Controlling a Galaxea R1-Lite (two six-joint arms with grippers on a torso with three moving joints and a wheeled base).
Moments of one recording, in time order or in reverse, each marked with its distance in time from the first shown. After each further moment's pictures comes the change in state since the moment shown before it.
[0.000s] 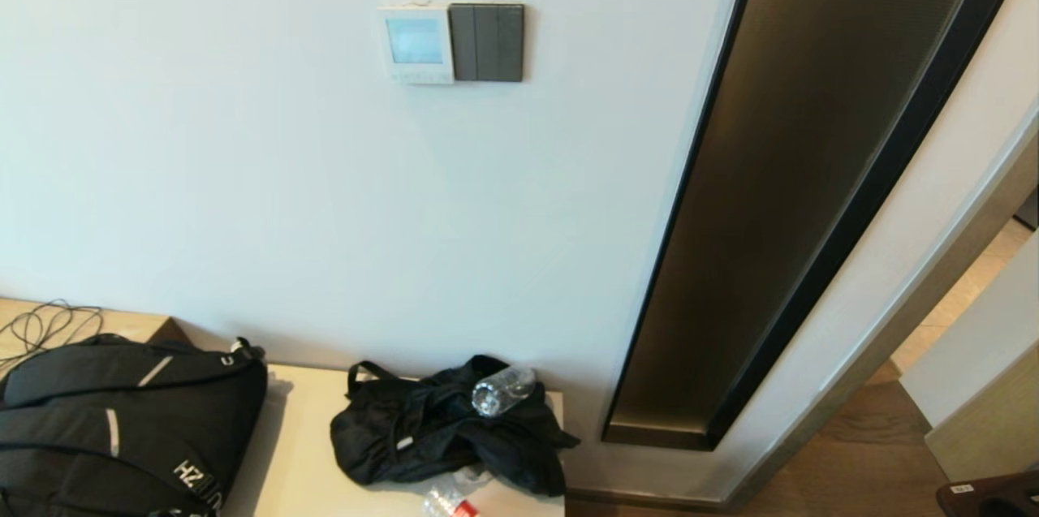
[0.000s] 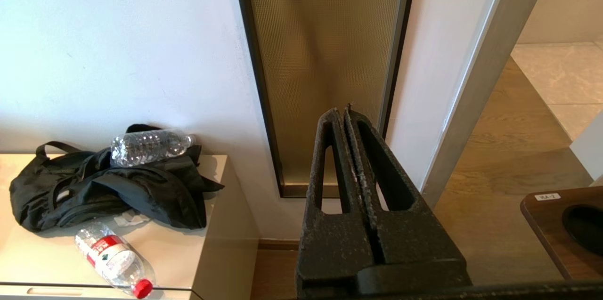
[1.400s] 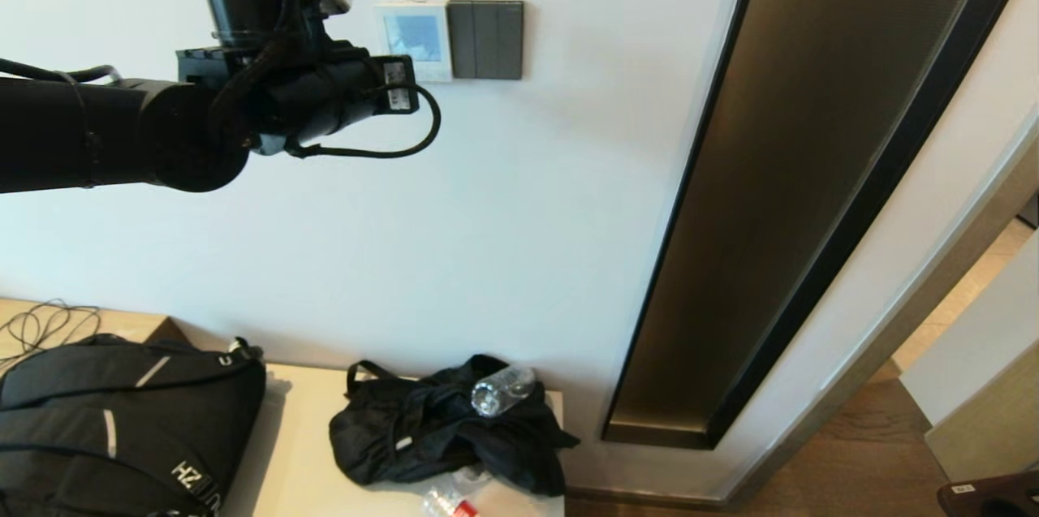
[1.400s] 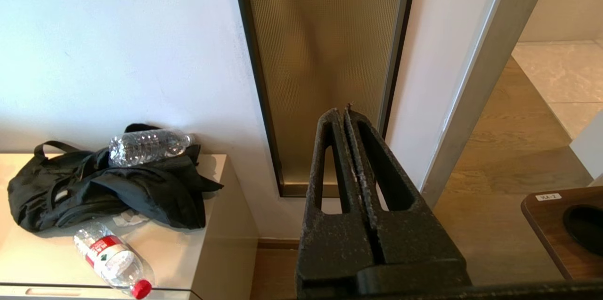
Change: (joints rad) left arm -0.346 1.314 -0.958 -0.254 0.093 -0.058; right arm 0.000 0.000 0.000 0.000 0.000 0.000
